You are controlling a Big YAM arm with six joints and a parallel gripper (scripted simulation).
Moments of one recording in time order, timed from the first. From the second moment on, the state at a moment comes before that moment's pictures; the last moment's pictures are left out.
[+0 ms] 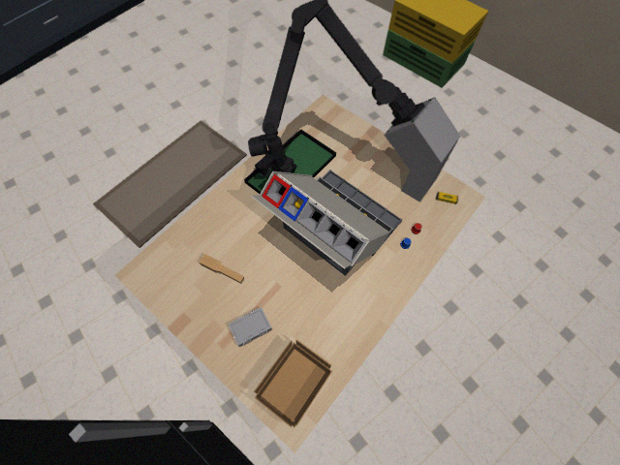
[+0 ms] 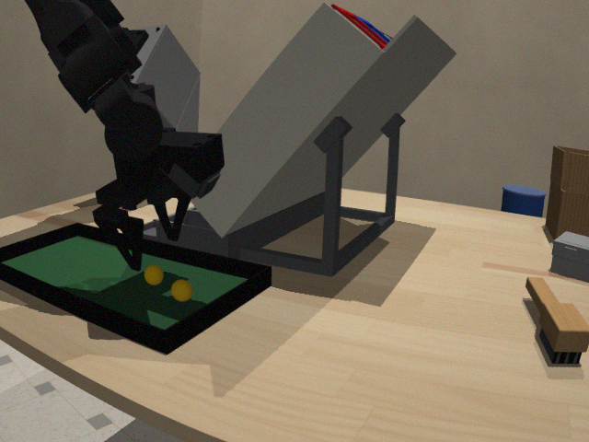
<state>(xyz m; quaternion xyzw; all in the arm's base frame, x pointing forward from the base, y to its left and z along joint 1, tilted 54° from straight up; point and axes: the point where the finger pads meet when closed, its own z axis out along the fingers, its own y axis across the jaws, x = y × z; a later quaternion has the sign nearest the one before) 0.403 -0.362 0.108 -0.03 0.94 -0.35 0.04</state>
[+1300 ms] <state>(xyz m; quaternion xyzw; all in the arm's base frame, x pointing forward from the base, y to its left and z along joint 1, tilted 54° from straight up) 0.404 -0.363 0.109 -0.04 0.93 -0.35 0.04</state>
